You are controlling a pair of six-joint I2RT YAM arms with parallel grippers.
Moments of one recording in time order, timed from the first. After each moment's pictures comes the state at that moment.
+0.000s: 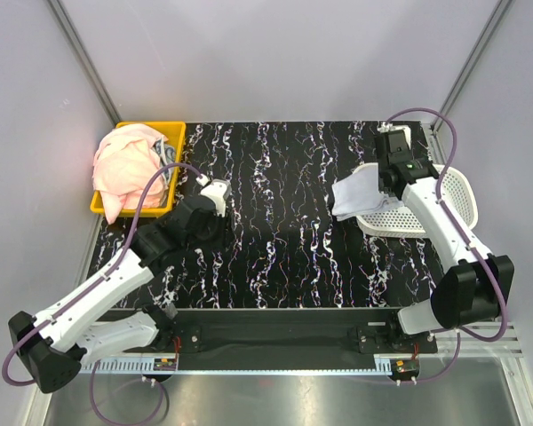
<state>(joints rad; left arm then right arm) -0.74 0.98 0.95 -0.70 -0.11 -0.39 0.23 1.44 1.33 -0.78 0.51 0.13</state>
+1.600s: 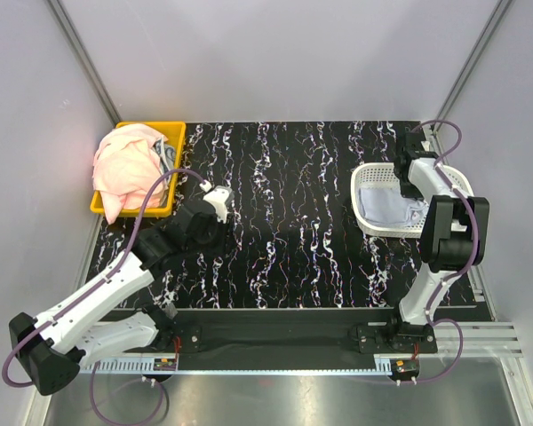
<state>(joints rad) -0.74 0.96 0.89 -0.68 -0.04 -0.38 -0.06 1.84 1.38 -0.67 0.57 0.05</state>
